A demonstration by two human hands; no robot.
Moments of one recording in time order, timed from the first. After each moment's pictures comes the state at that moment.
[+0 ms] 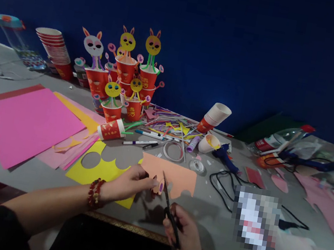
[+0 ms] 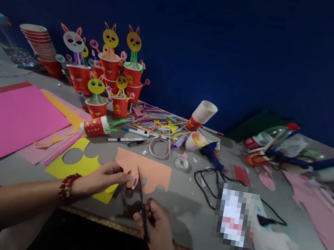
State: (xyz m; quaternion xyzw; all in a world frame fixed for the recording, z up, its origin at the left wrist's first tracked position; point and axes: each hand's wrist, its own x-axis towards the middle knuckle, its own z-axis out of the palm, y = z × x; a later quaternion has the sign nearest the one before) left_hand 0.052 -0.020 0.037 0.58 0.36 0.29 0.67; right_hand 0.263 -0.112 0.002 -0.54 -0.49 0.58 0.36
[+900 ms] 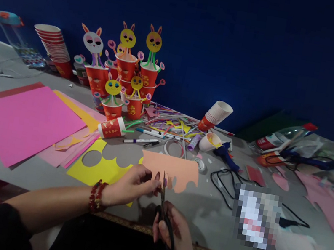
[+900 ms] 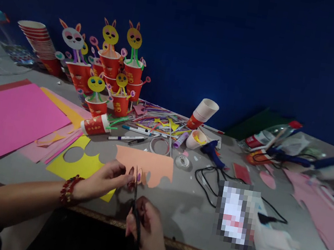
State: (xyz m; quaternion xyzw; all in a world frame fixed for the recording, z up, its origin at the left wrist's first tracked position) left_hand 0.058 -0.028 0.042 0.61 0.36 0.33 0.63; right_hand 0.238 -0.116 0.021 -0.47 -0.51 0.61 0.39
